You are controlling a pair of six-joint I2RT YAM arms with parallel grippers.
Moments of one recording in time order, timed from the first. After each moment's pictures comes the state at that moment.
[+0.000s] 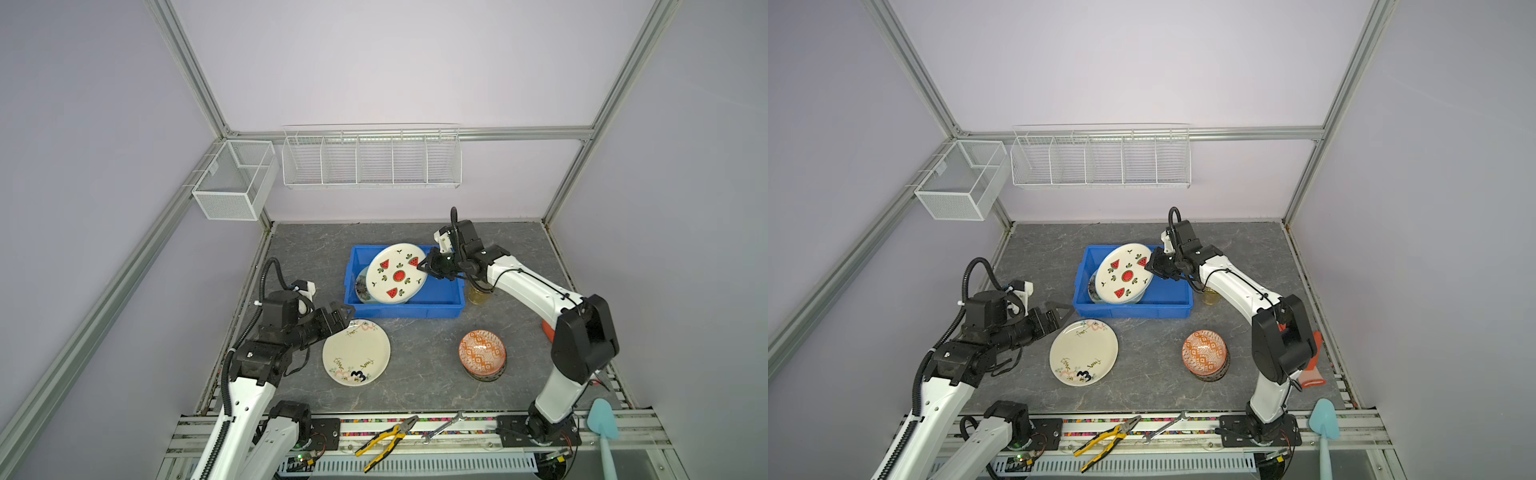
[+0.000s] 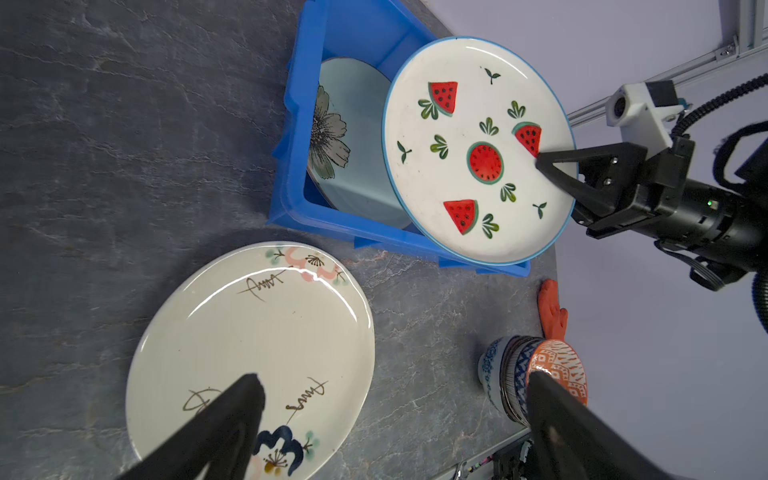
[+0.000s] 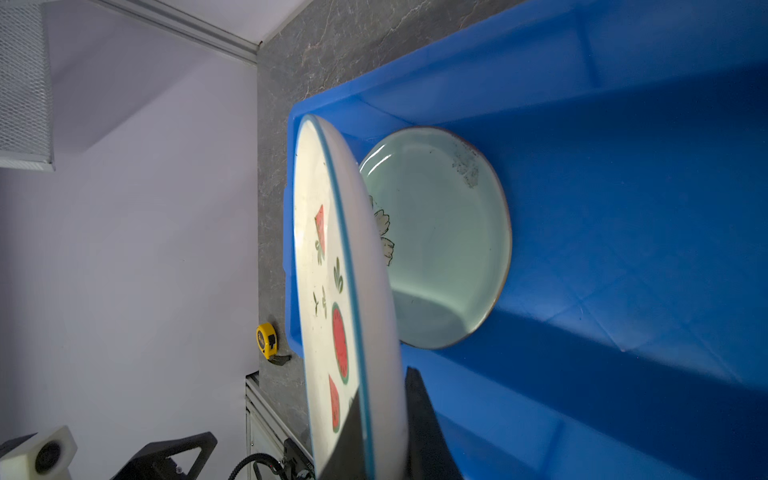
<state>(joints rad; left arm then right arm) -0.19 0.73 0.78 -0.75 0.41 -0.62 0.52 1.80 1.47 -0.46 -0.40 0.79</state>
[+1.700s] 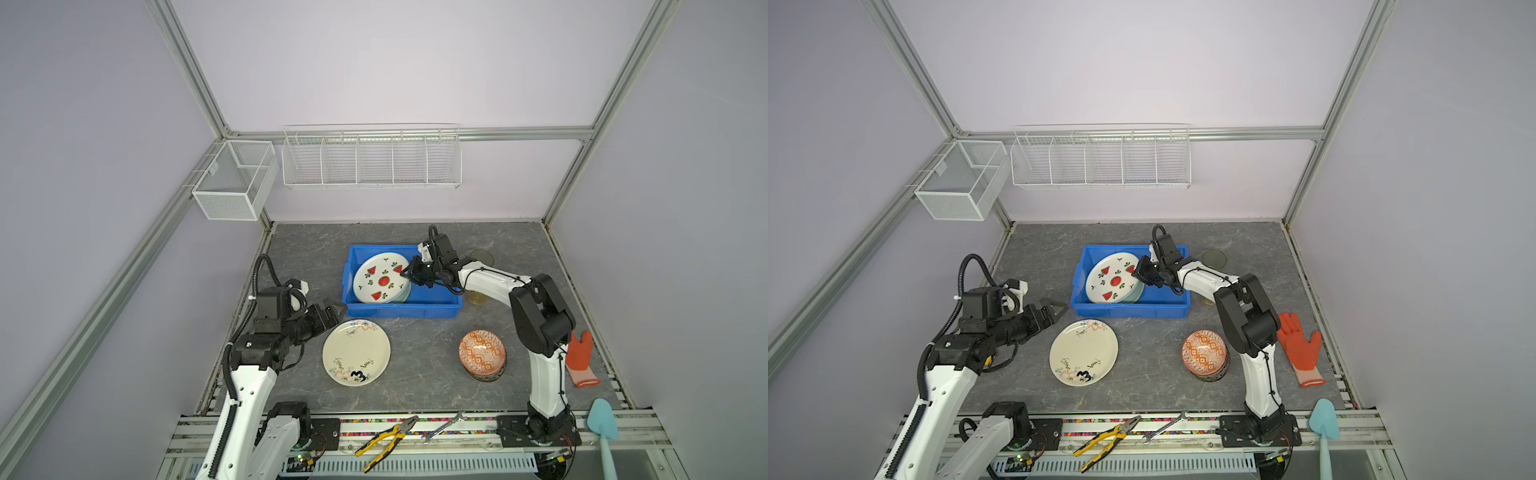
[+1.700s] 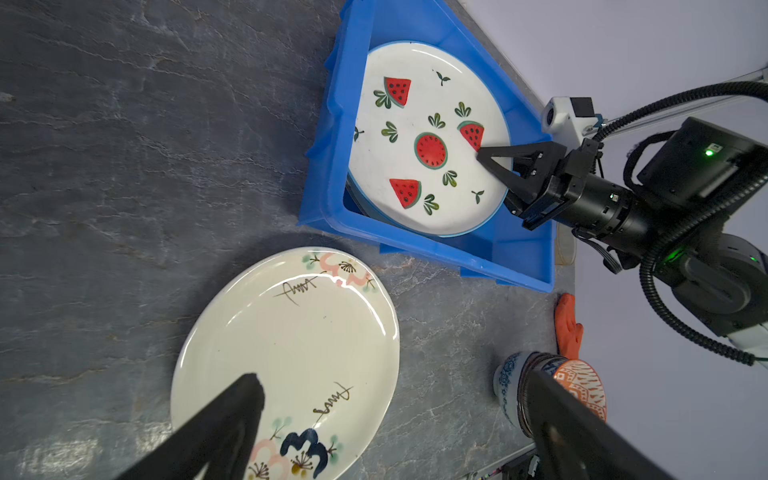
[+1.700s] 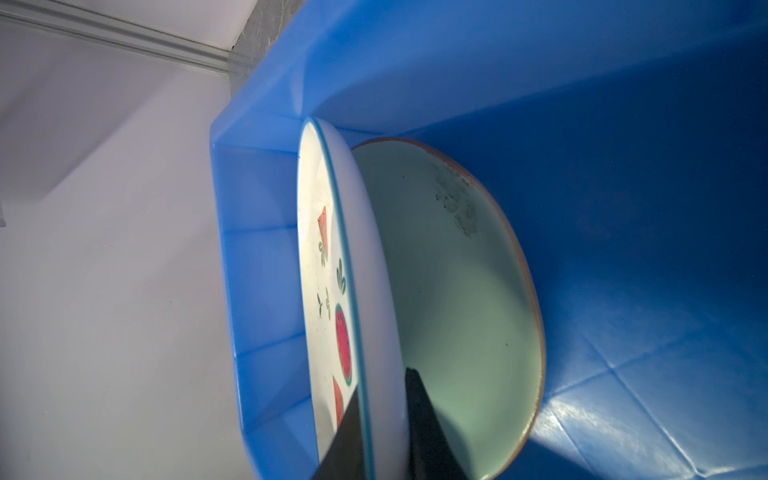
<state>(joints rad) -0.07 0.79 0.78 -0.77 0.48 -0.55 0.56 2.05 1.44 -0.15 -0.43 0.94</state>
